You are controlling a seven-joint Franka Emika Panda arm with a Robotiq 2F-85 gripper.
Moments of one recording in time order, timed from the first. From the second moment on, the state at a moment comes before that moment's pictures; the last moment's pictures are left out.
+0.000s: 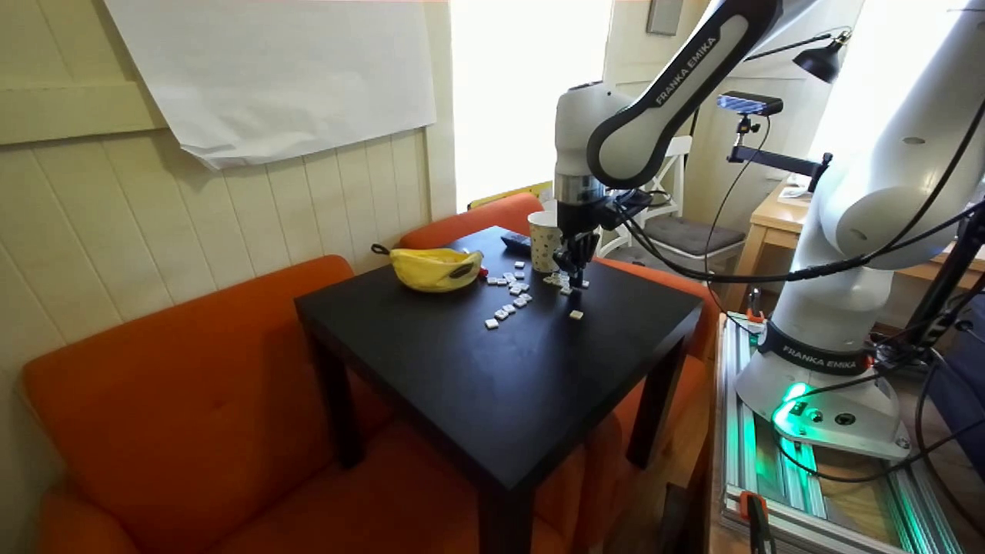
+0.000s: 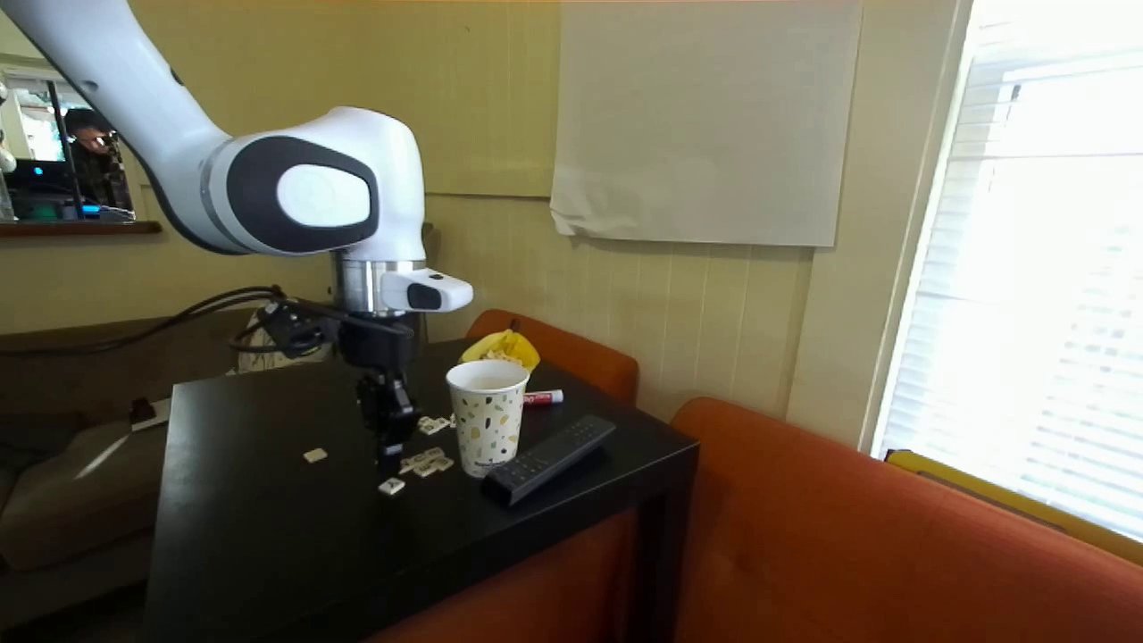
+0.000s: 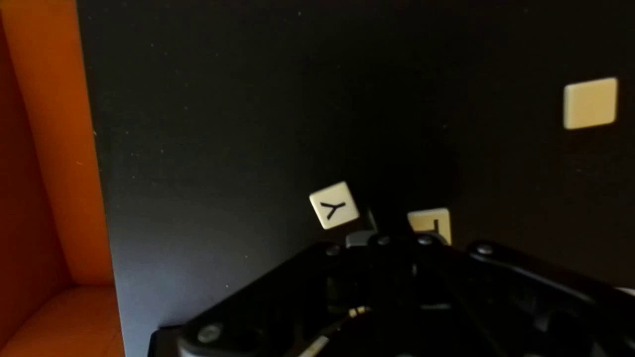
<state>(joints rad) -0.07 -0.21 0.01 -2.74 -0.10 2.50 0.28</state>
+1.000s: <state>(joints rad) -0.08 -0.34 0.00 -2.72 -0.01 2.31 0.26</state>
